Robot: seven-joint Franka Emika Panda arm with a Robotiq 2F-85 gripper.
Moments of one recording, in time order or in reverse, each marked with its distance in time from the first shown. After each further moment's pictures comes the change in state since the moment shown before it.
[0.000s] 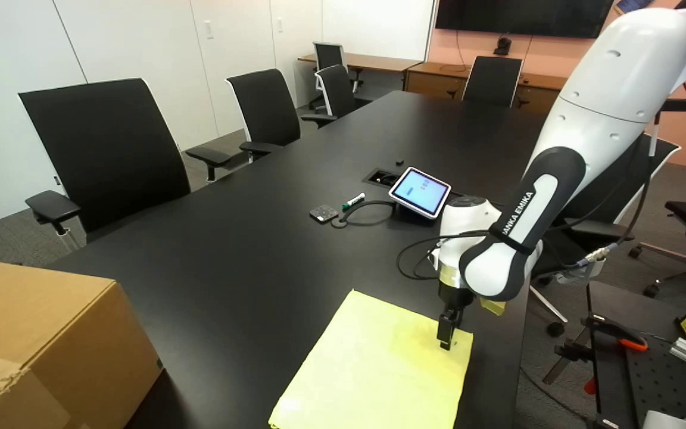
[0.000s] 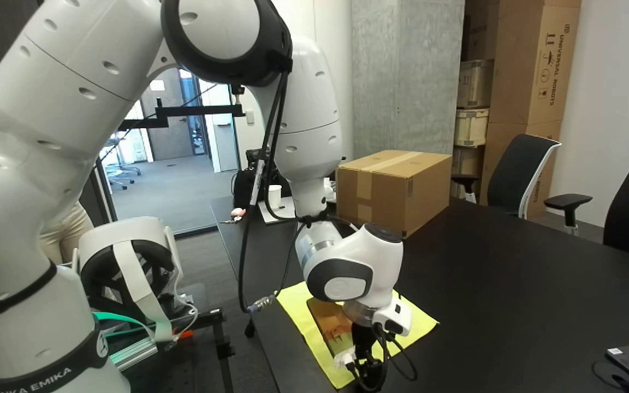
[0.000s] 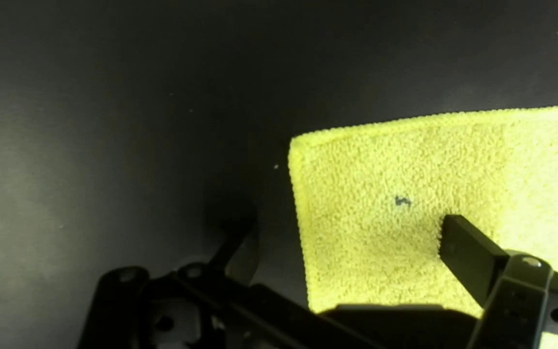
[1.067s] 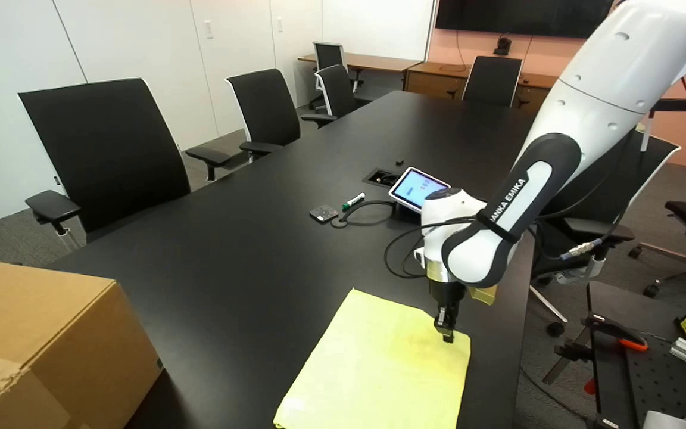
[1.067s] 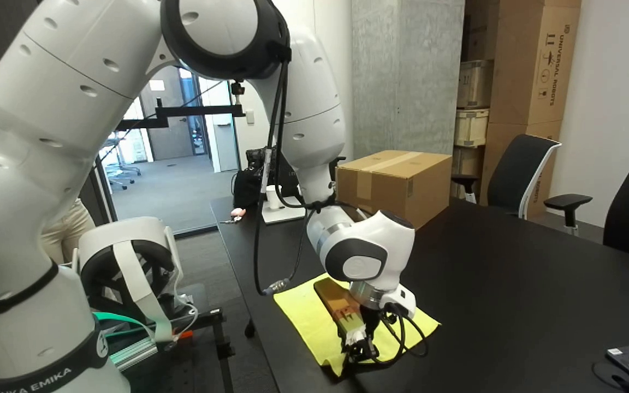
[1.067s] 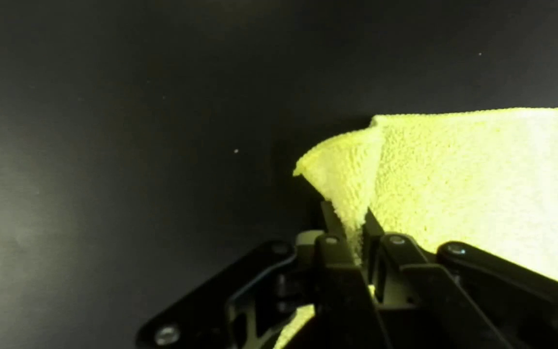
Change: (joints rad) arm 0.033 -0.021 -0.001 0.091 -0.024 -0.227 0.008
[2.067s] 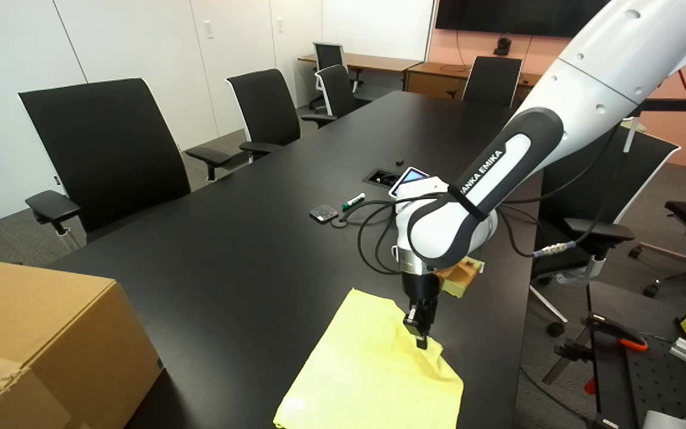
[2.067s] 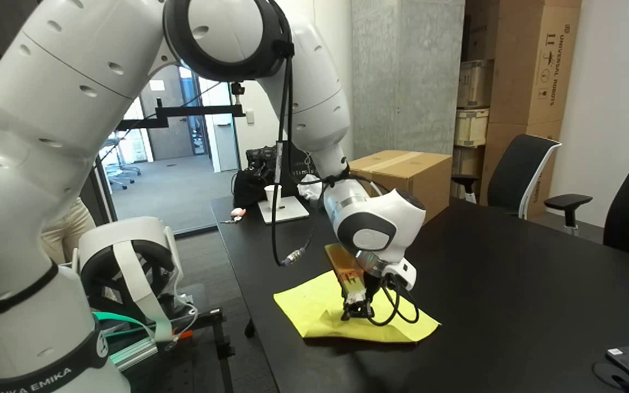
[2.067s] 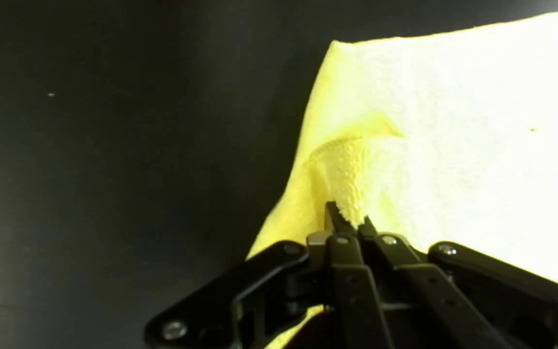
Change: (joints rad) arm -0.007 0.003 0.096 0.143 0.194 -0.171 0.009
